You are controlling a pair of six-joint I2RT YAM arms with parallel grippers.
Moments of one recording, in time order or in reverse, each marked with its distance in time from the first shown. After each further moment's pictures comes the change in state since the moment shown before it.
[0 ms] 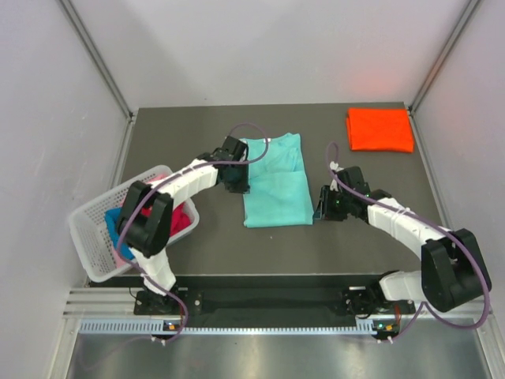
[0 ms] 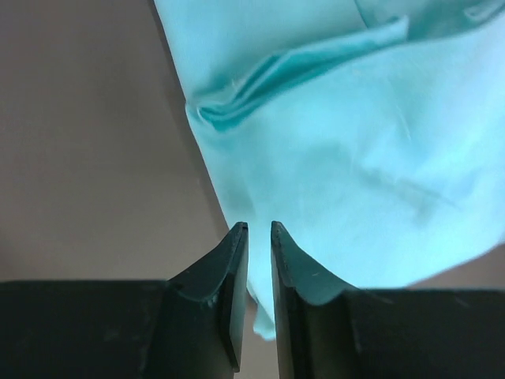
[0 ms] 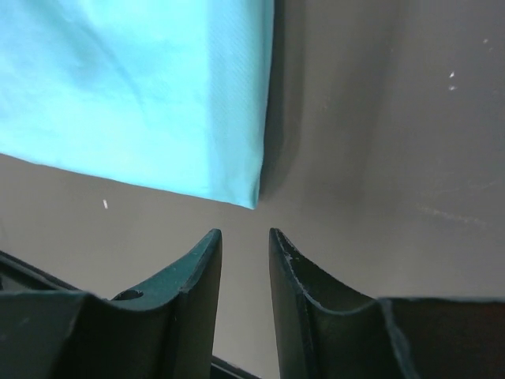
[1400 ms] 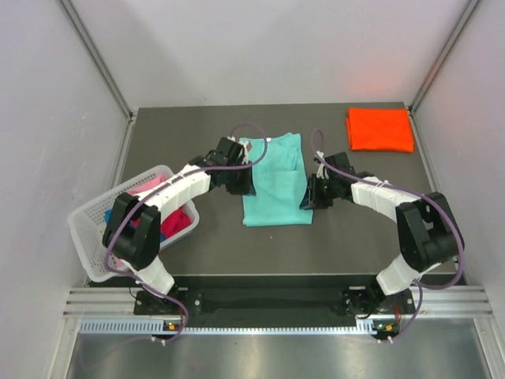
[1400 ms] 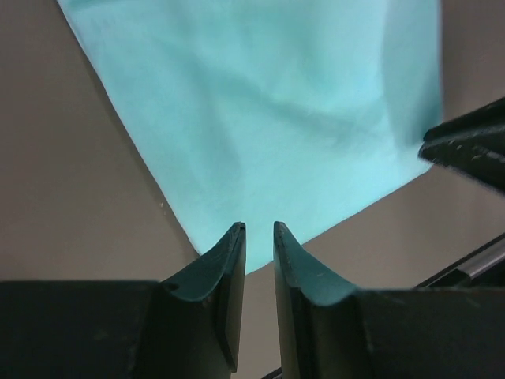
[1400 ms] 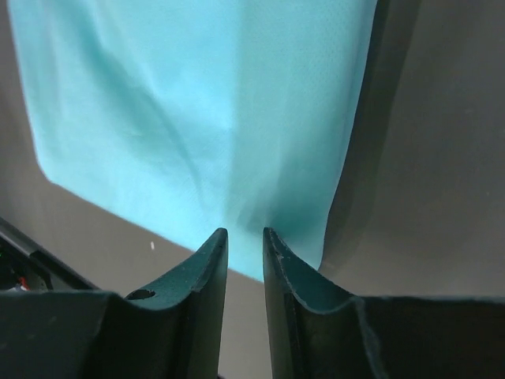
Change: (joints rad) left arm 0.002 -0.080 0.006 0.013 0.147 0.034; right arm 0.000 0.254 0.201 0.058 -0.144 0.000
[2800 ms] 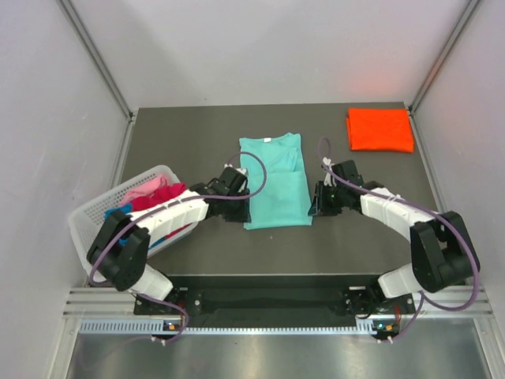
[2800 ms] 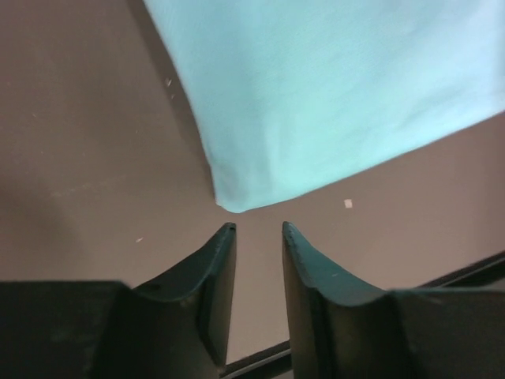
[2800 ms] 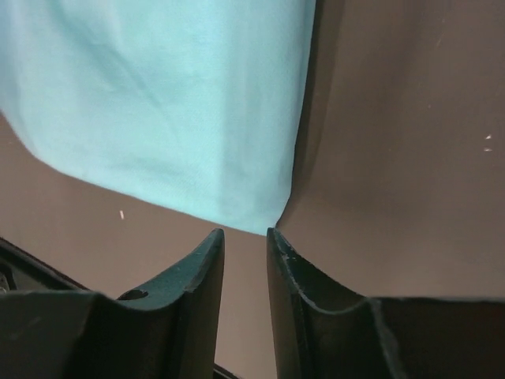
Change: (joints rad) left arm -0.145 -0.153 -0.338 0.043 -0.143 -0.129; right arm -0.003 -0.109 -0.112 -0.033 0.076 -0.043
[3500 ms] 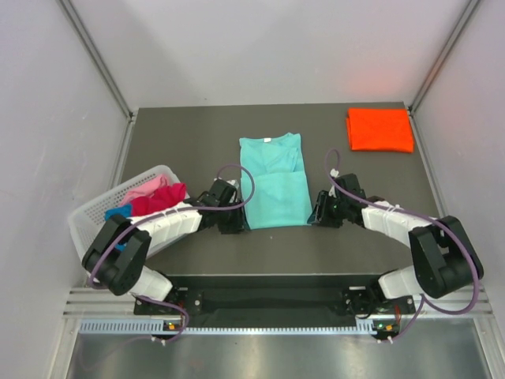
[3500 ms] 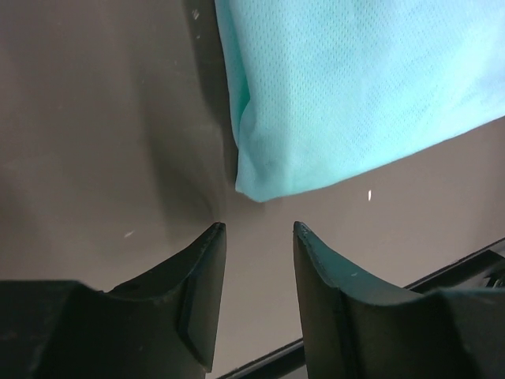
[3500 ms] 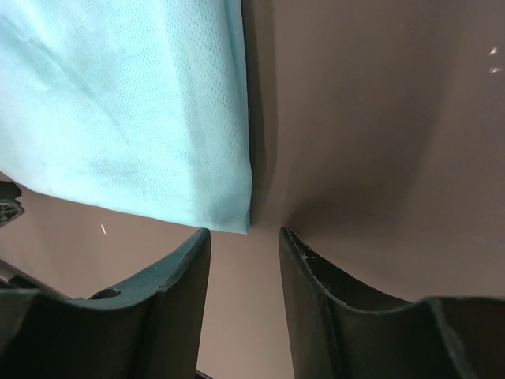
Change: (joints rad) left arm 0.056 -0.071 -0.206 0.182 0.109 -0.116; right arm 0.000 -0.063 -0.173 0.143 0.041 0.166
